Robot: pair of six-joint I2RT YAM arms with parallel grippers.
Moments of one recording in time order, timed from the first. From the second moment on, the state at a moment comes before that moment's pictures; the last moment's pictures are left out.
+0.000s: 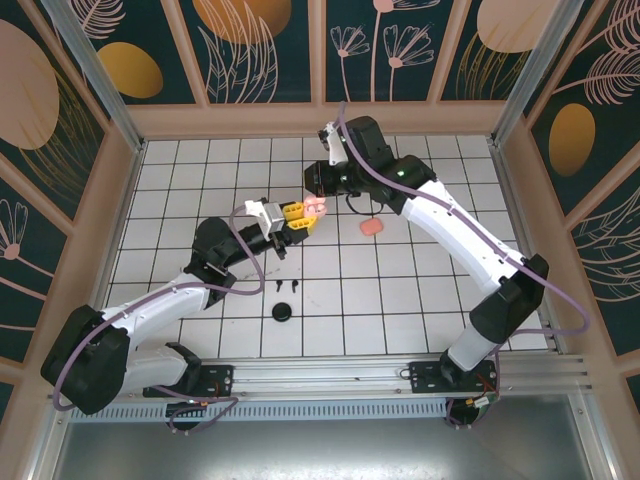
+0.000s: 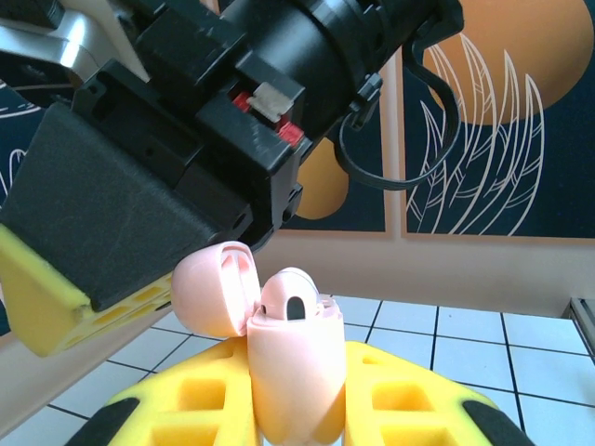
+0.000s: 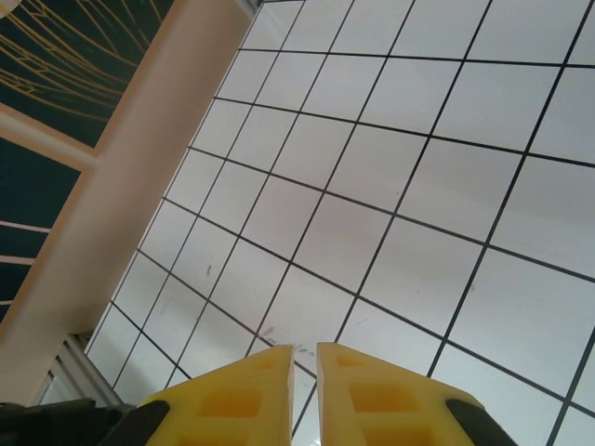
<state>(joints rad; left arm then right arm) -0.60 1.23 0.58 0.86 0.59 -0.03 0.72 1.62 1.70 -0.72 -0.24 0.47</state>
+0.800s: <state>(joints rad) -0.66 1.53 0.69 0.78 0.34 -0.51 0.55 1.11 1.08 -0.57 -0.04 0.69</state>
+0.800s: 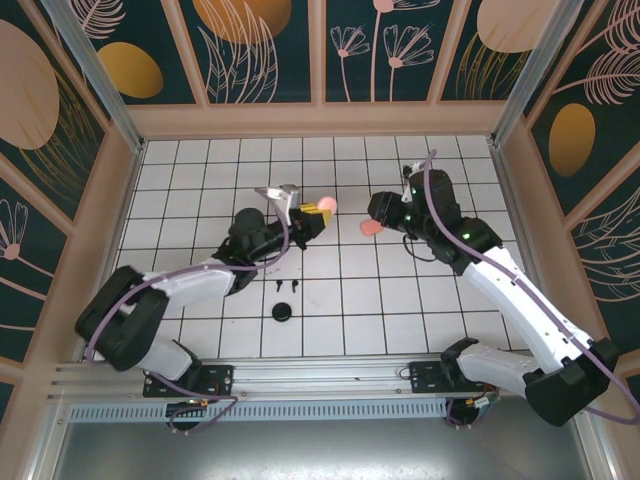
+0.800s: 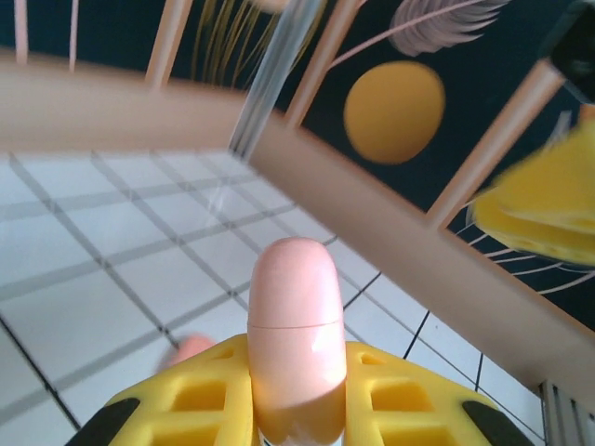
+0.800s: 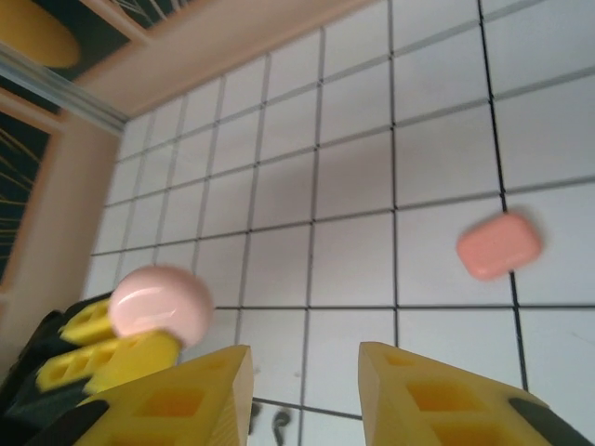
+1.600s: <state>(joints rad) -0.74 2.08 1.09 0.48 0.17 -0.96 0.54 1.13 0.94 -0.47 0.00 0.70</state>
